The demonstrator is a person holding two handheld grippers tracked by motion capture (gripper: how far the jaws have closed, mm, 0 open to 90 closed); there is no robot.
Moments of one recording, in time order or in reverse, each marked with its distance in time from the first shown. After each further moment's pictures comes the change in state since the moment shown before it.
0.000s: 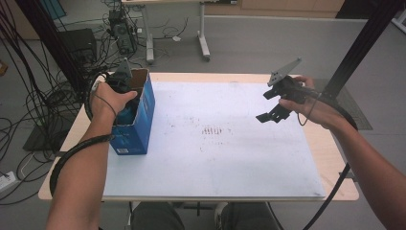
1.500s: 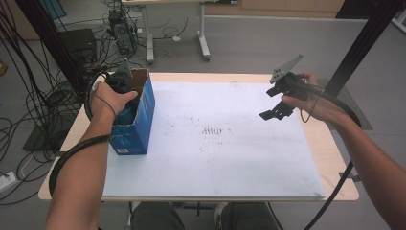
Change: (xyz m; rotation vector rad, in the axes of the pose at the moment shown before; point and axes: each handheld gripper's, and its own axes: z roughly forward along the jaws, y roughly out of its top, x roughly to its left) left arm 0.000 0.000 0.000 -0.002 0.001 0.005; right arm -0.006 0.002 -0.008 0.028 -0.018 -0.005
